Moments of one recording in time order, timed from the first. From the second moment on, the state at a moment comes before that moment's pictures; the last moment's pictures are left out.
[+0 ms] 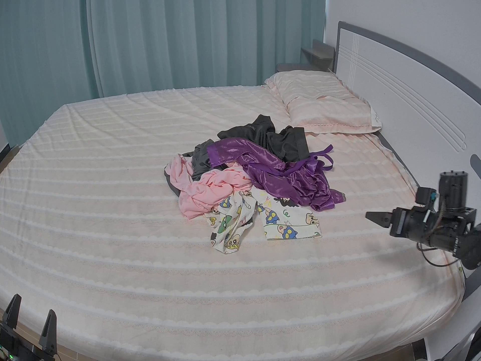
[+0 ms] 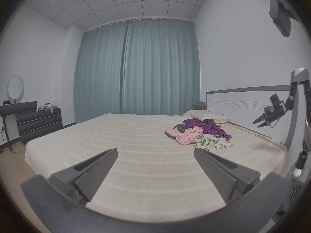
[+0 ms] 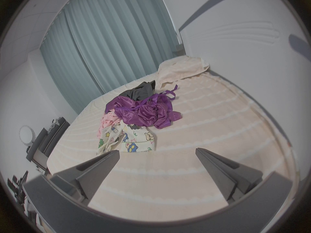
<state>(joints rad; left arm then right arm) 0.00 0.02 -0.02 -0.01 0.07 -0.03 0.15 1.63 -0.49 -0.67 0.11 0.30</state>
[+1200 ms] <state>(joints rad) 0.00 0.02 -0.02 -0.01 0.07 -0.03 0.43 2.42 -1.12 -0.78 0.05 0.48</state>
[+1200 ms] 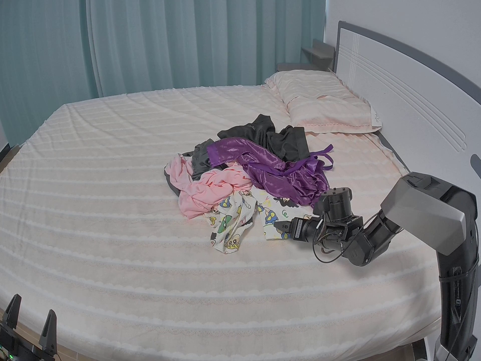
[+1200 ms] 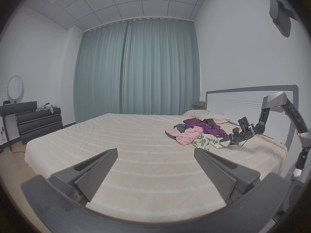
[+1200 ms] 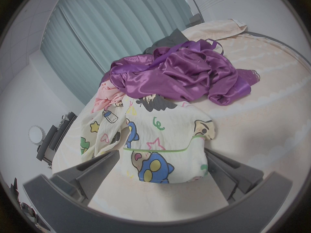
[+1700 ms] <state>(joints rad) 0.00 0.02 -0.02 -0.01 0.07 -0.03 0.46 2.45 -1.21 -0.71 0.04 0.47</state>
